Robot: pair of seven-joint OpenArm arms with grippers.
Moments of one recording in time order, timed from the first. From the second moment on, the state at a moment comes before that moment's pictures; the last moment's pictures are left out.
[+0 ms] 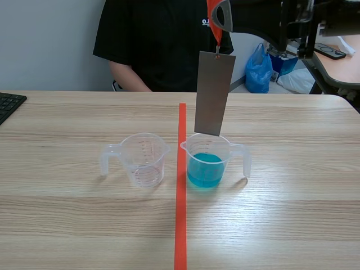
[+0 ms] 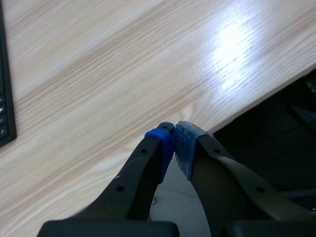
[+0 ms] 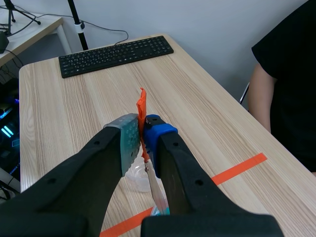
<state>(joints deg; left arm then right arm) 66.6 -35.3 -21.3 77.6 2.5 -17.7 -50.8 12.6 33.8 -4.9 107.9 63.8 44.4 -42.2</state>
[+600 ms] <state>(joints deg) 38.0 -68.1 -1.3 79.5 -28.2 -37.6 -39.8 12.6 33.8 -4.9 107.9 63.8 44.4 -42.2</state>
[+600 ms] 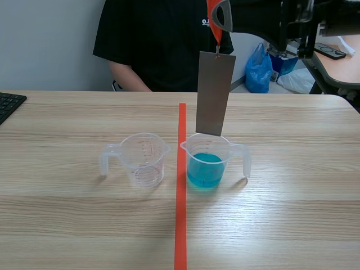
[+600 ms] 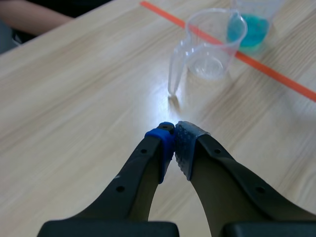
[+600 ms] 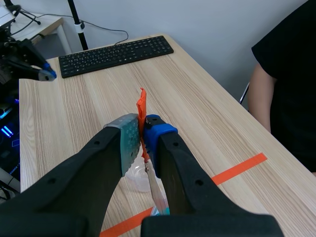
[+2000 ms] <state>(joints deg) -18.5 -29.9 37.3 70.6 -32.3 -45.1 -4.1 12.6 33.8 -4.9 107.9 63.8 44.4 -42.4</state>
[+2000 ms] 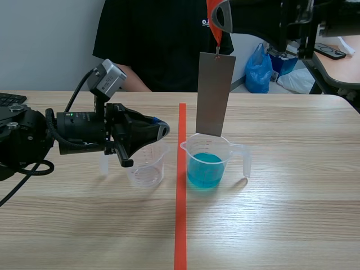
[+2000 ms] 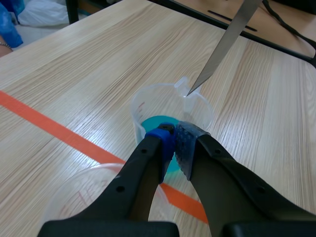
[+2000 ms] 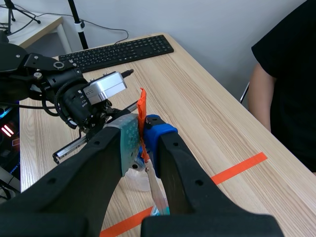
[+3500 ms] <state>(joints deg) -21.2 -24.8 37.2 70.6 -32.2 -45.1 -2.0 12.6 33.8 -4.9 107.9 63.8 44.4 -42.4</state>
